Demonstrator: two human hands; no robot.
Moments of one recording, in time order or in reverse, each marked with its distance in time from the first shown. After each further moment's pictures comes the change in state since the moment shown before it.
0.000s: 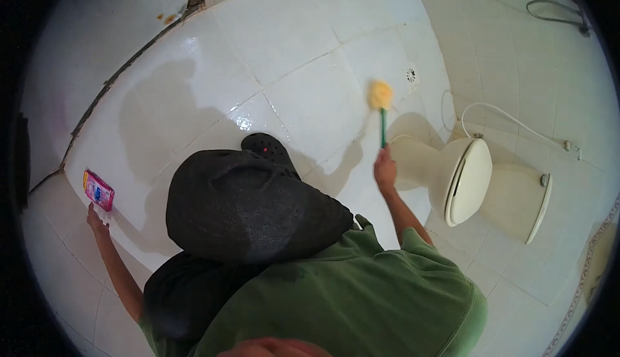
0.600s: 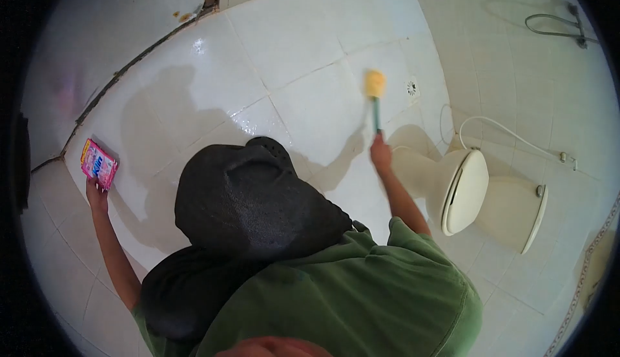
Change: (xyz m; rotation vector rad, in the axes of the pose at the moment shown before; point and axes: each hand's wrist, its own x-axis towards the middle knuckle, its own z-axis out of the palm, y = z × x) left_hand -0.082 0.031 0.053 -0.440 -0.411 0.249; right_hand 0.085 -0.008 0.031 -0.009 -0.072 0.021
